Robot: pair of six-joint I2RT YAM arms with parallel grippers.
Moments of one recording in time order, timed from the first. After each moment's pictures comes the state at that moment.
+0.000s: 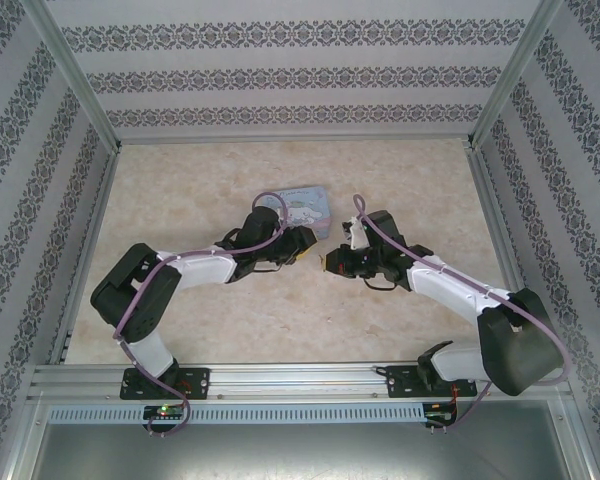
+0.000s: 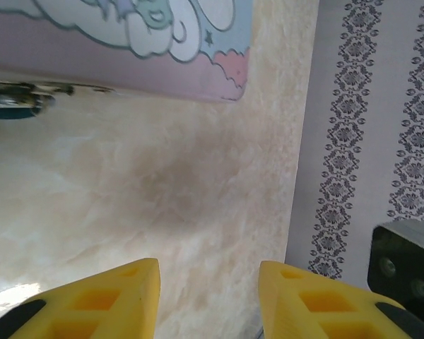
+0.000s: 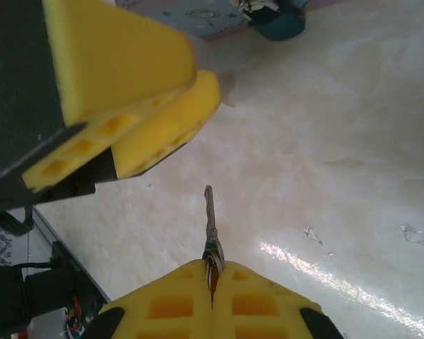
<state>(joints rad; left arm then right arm) -0.63 1.71 0.86 0.32 0.38 -1.22 0.47 1.32 0.68 -0.20 -0.56 0.66</state>
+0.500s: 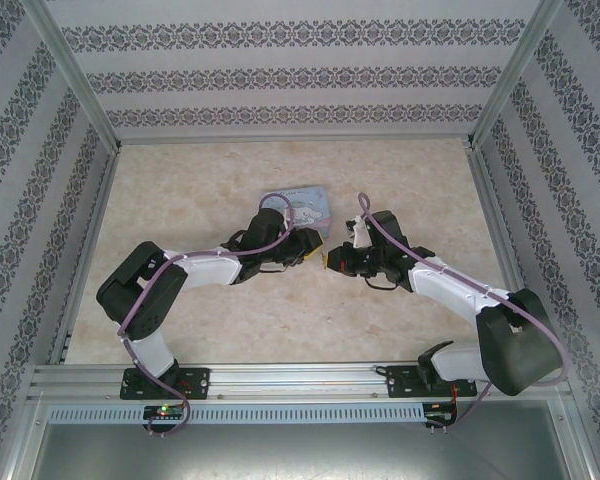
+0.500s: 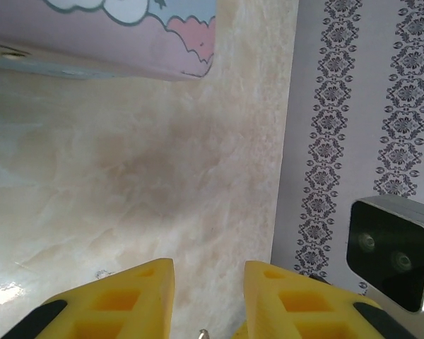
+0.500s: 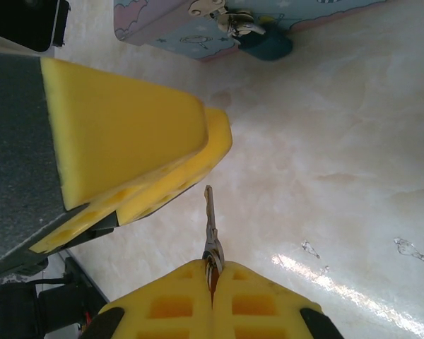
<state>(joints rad) -0.66 1.74 0.87 0.38 0.39 -1.24 0.45 1.32 0.66 -0.14 -0.58 0.71</state>
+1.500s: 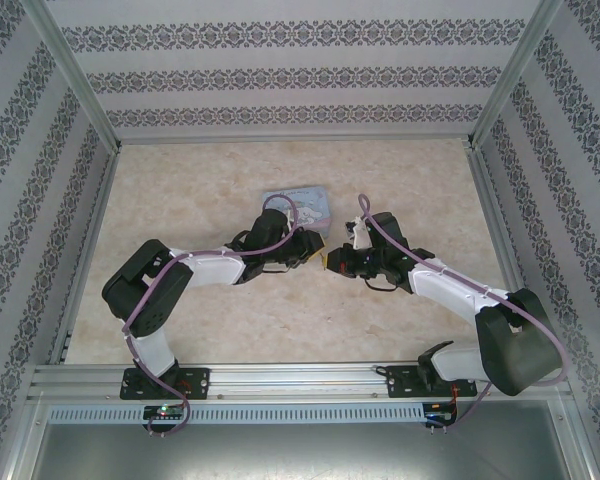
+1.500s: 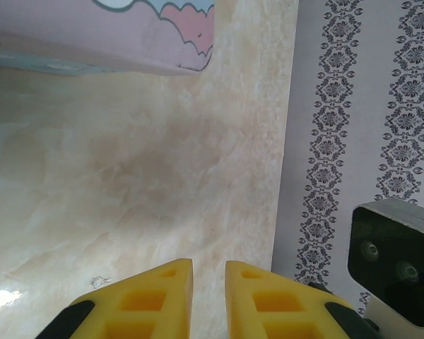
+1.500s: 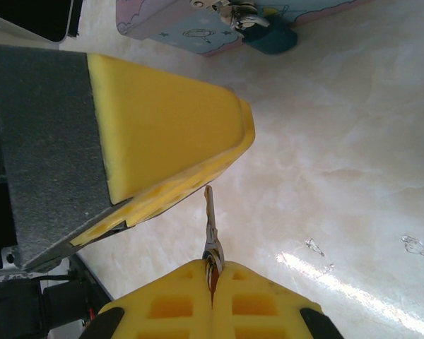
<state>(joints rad) -0.67 1.77 0.89 0.40 0.39 -1.24 0.45 1.32 0.65 -0.12 -0.59 0.71</state>
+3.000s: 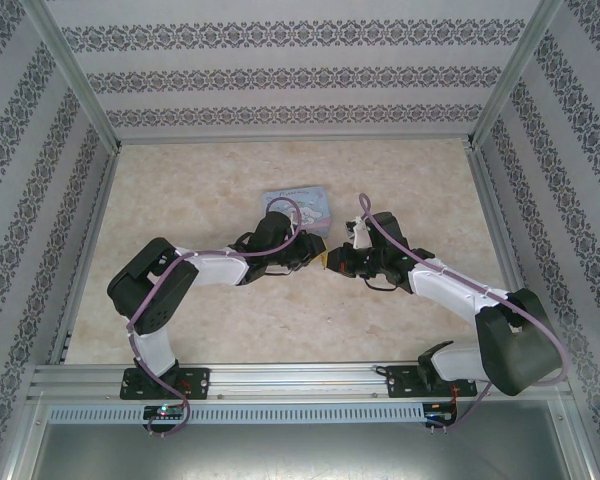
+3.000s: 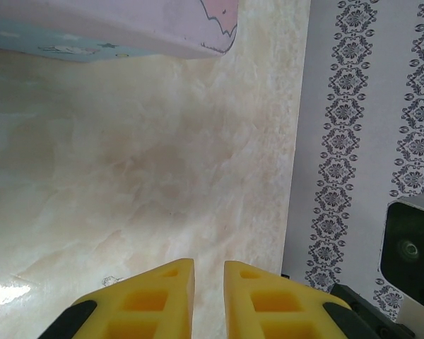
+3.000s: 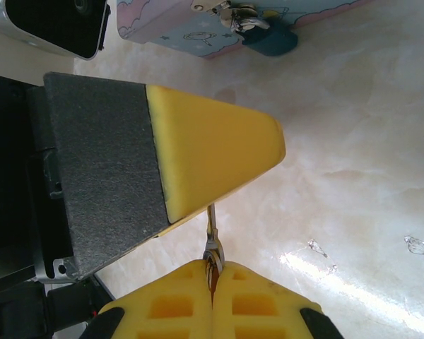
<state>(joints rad) -0.68 1.80 0.89 0.40 0.39 -1.23 0.45 1.32 0.65 -0.11 -0.59 0.73</state>
